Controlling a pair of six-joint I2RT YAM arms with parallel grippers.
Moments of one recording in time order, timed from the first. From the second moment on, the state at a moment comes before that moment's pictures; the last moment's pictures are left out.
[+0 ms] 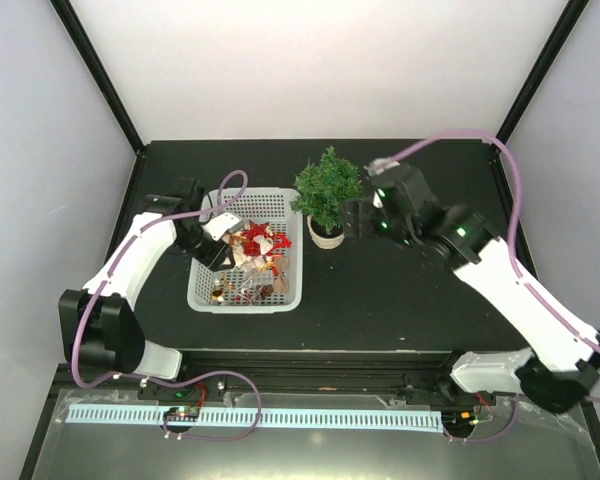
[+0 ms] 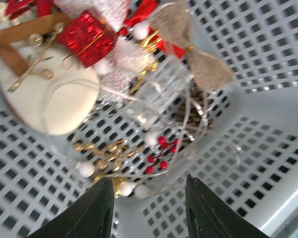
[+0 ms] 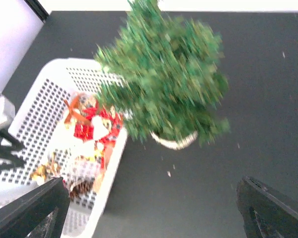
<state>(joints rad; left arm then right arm) -0.15 1.44 1.18 -1.15 0.41 0.46 0.79 1.18 1.46 -0.99 0.23 0.50</state>
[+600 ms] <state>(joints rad) -0.10 1.31 1.21 -1.11 0.28 0.36 0.71 1.81 2.01 -0.91 0.25 0.33</state>
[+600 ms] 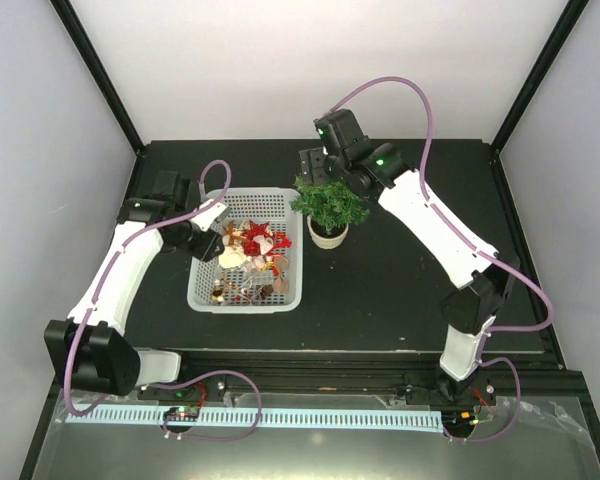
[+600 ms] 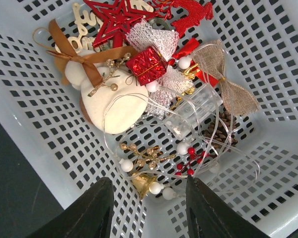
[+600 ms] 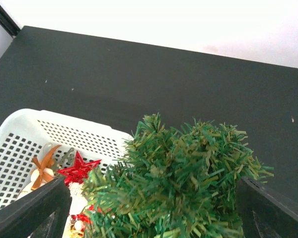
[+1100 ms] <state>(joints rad) -0.09 1.25 1.23 -1.14 0.30 0.33 0.64 1.84 1.99 -0.90 0.19 0.35</state>
